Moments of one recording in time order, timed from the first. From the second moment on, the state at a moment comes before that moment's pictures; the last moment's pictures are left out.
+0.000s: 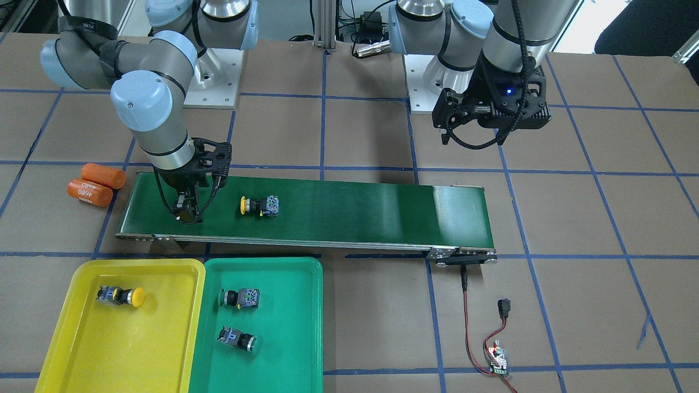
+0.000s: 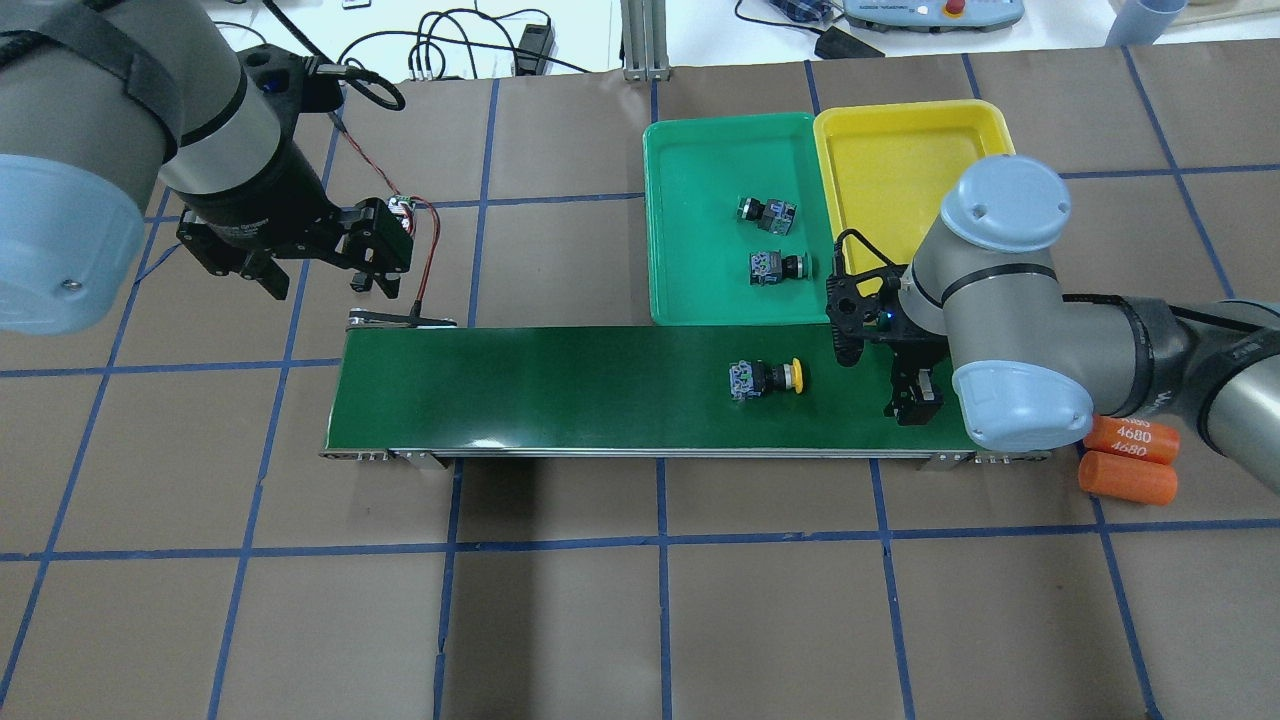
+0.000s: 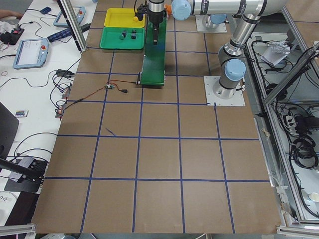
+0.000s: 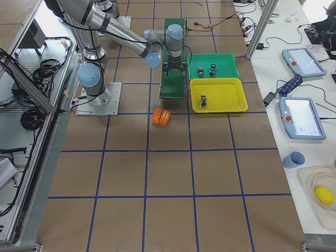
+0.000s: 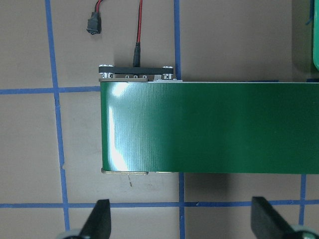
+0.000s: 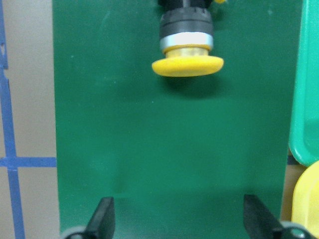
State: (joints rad) left arm -1.57 -1.51 -1.69 -1.50 1.61 0.02; right arm 1.54 -1.45 2.11 -2.25 -1.56 -1.60
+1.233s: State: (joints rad) left arm -1.57 -1.44 -1.71 -1.45 1.61 0.03; right arm 1.54 -1.45 2.11 -2.25 -1.56 -1.60
